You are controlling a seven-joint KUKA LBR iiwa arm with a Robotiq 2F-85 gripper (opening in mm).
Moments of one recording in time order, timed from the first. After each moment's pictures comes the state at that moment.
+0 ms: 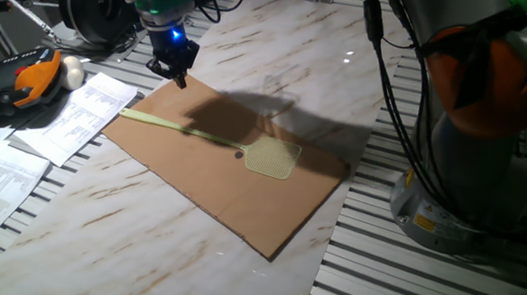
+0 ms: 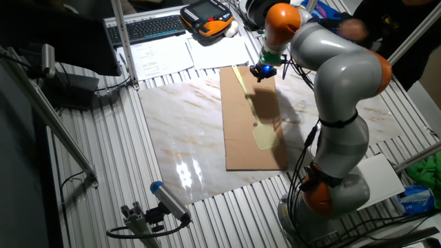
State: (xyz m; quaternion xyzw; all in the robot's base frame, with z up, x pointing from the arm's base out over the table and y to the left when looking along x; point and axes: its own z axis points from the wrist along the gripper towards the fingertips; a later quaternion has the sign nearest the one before) arm 0.621 -0.029 0.139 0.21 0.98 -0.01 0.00
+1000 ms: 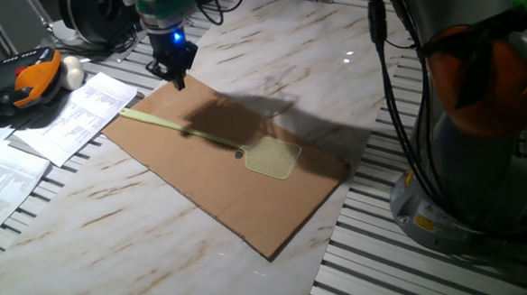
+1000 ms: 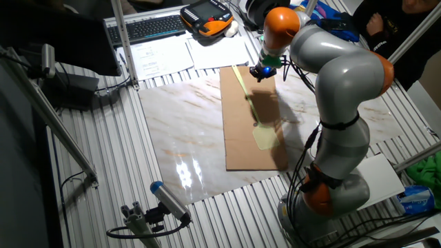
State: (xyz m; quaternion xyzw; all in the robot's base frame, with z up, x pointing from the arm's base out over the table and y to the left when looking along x) arm 0.630 -0.020 0.130 0.18 0.98 0.01 0.03
